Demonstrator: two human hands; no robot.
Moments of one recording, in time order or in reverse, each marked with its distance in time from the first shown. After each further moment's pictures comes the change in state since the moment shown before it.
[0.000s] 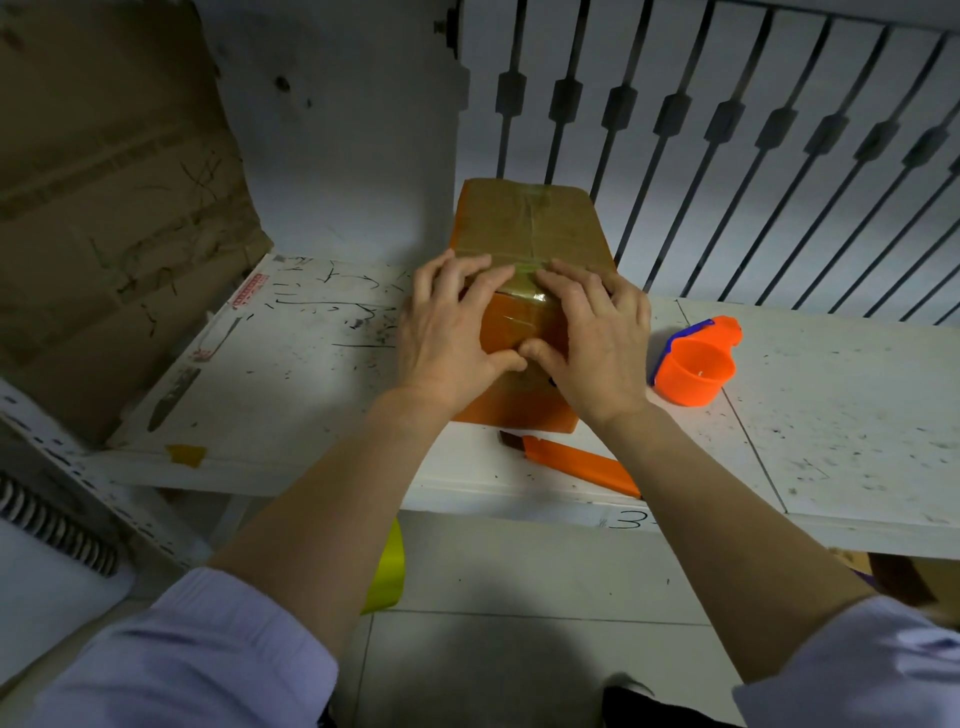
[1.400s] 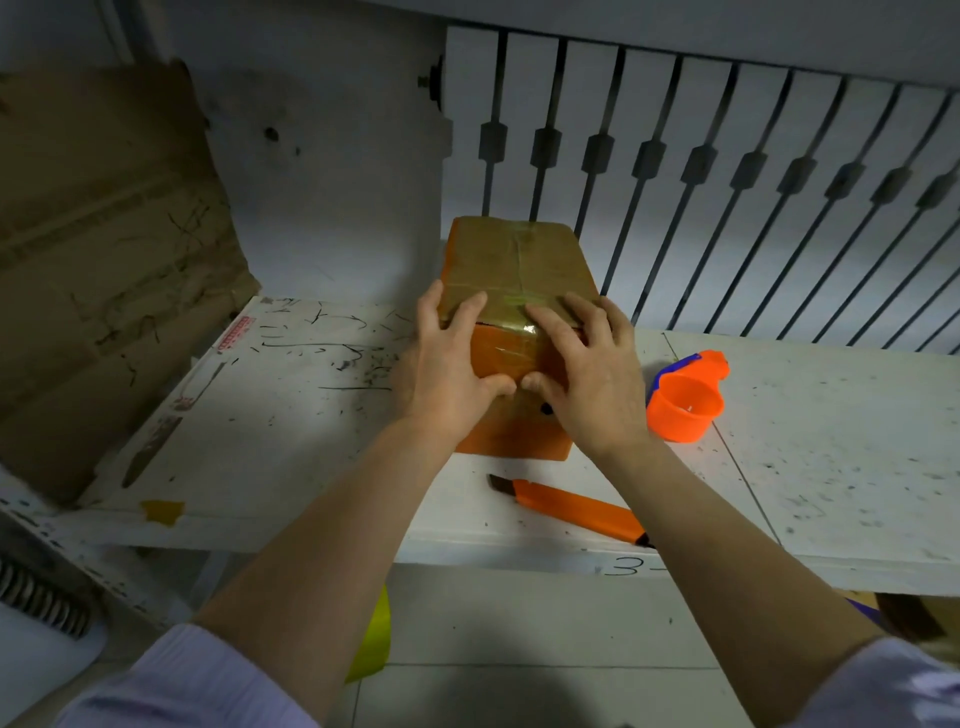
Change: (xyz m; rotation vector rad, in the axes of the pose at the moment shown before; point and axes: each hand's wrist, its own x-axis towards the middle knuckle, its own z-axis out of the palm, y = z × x) left_hand 0.016 0.014 -0.001 -0.104 -0.075 -0.215; right_hand 0.010 0.016 0.000 -0.001 -0.097 0.076
